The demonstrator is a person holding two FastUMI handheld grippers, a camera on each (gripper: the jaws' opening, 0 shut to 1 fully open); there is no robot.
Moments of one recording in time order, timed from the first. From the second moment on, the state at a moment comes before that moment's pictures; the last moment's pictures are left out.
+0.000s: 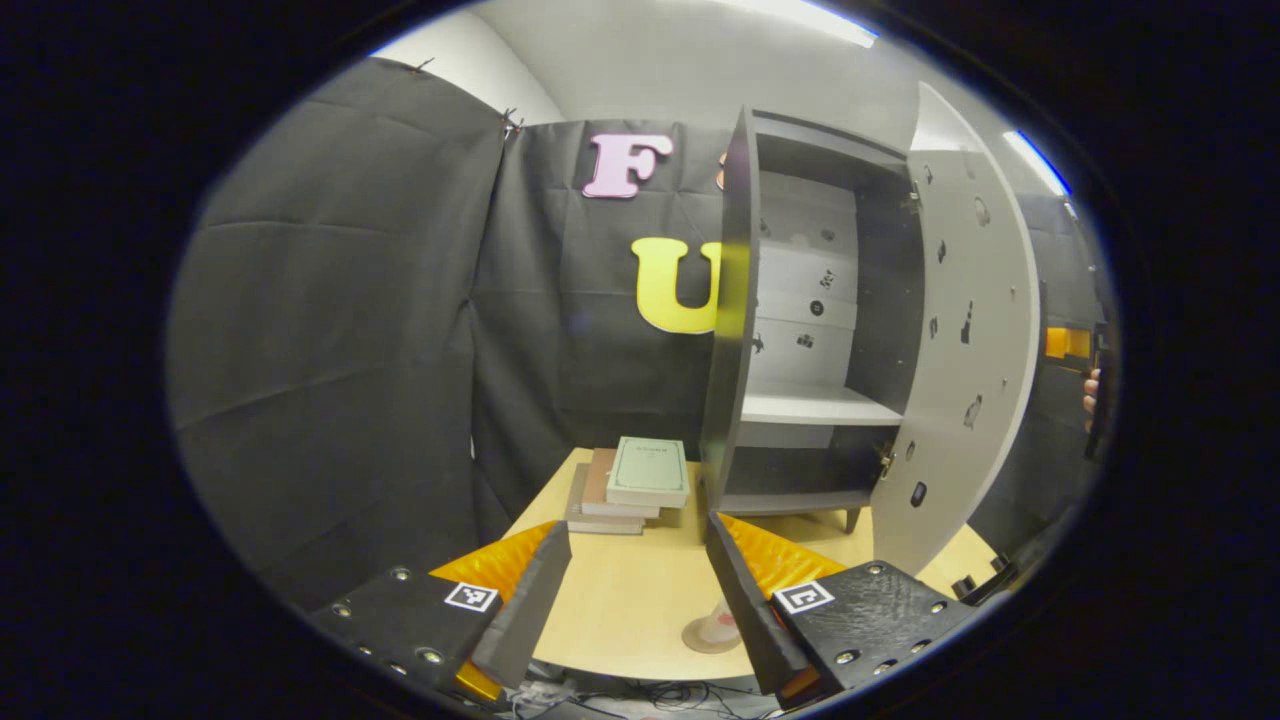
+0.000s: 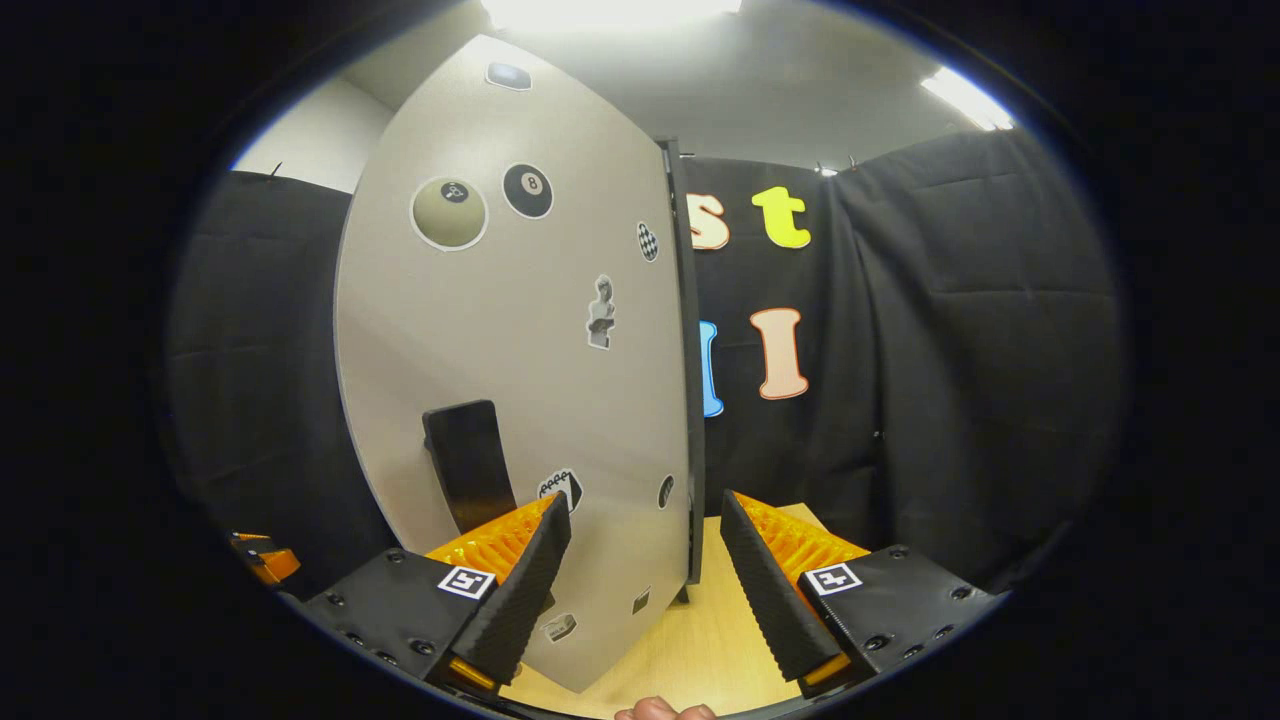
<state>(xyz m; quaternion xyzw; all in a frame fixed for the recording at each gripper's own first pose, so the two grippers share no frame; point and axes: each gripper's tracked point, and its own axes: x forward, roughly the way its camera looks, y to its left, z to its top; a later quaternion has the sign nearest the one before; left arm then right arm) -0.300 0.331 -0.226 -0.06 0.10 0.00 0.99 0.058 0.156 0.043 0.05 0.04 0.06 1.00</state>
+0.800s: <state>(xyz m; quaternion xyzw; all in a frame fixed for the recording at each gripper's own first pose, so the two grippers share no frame) -0.287 0.349 -0.227 -0.07 0.10 -0.02 0.99 0.103 0.247 0.046 0.06 0.05 0.10 0.99</state>
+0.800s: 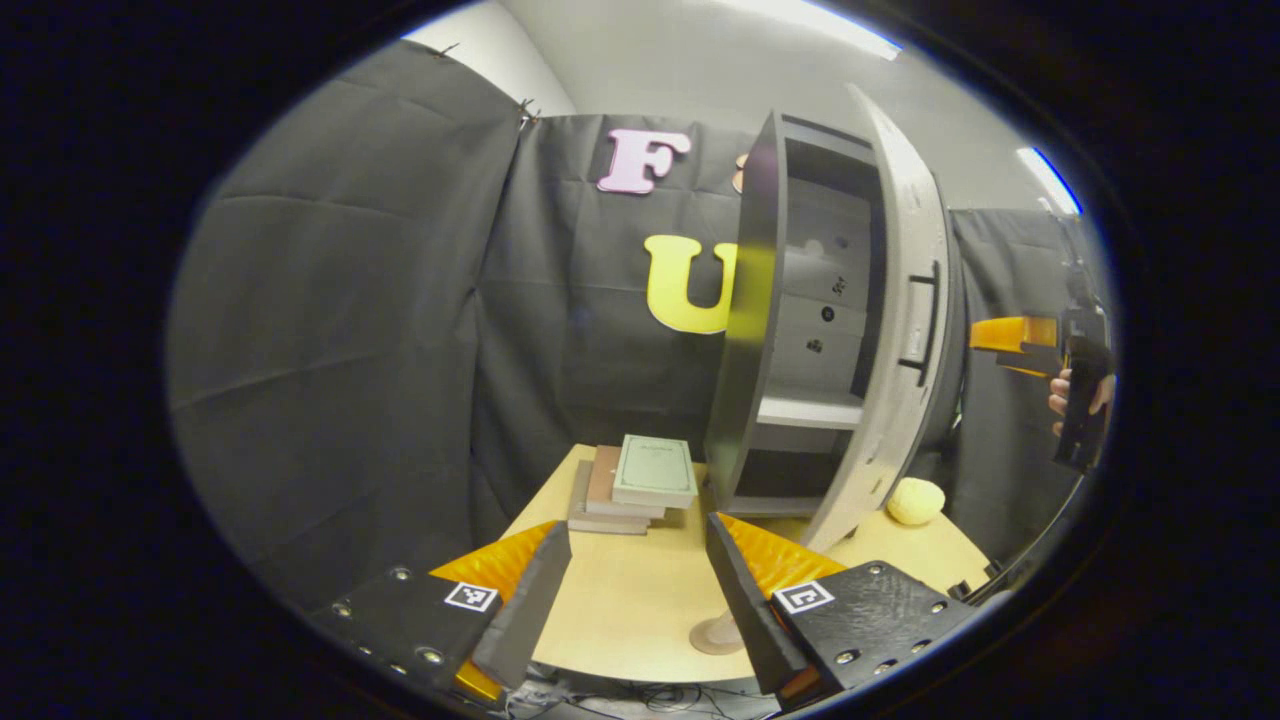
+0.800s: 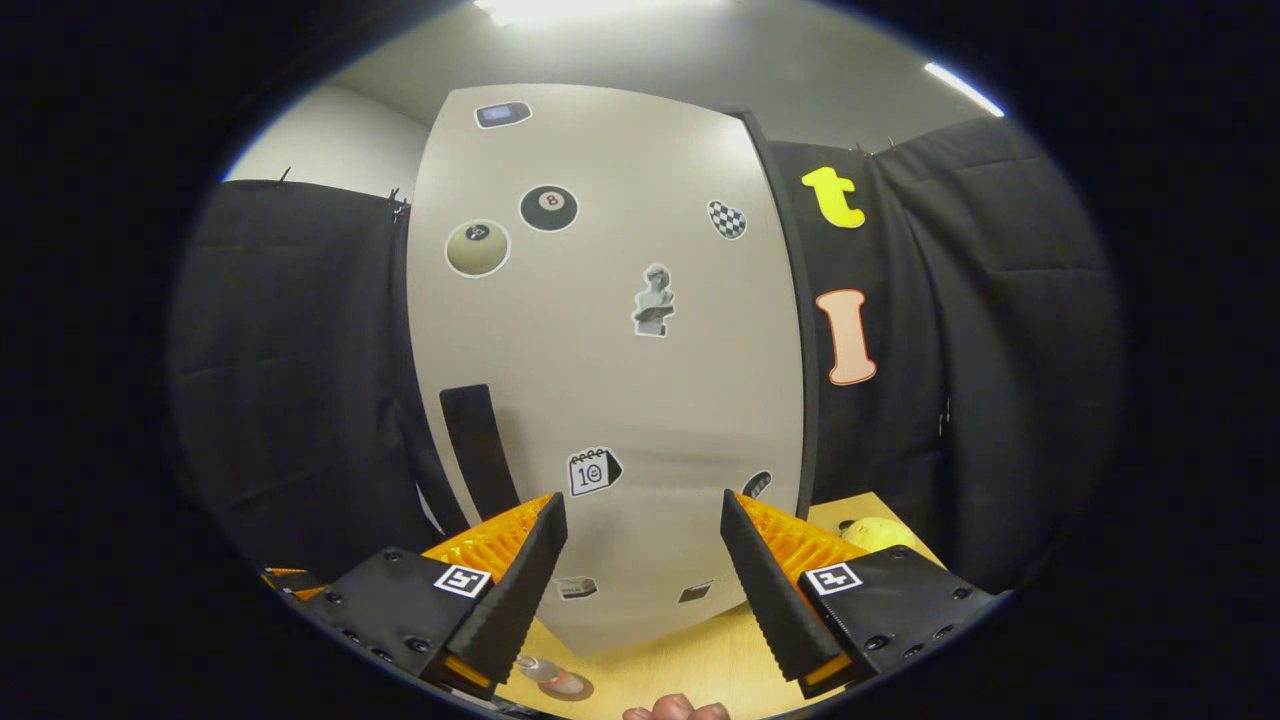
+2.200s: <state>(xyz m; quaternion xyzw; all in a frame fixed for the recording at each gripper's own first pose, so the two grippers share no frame) -0.217 0.204 -0.094 -0.04 -0.01 -0.03 1.00 0.108 0.081 0.008 0.00 0.02 0.07 1.00</state>
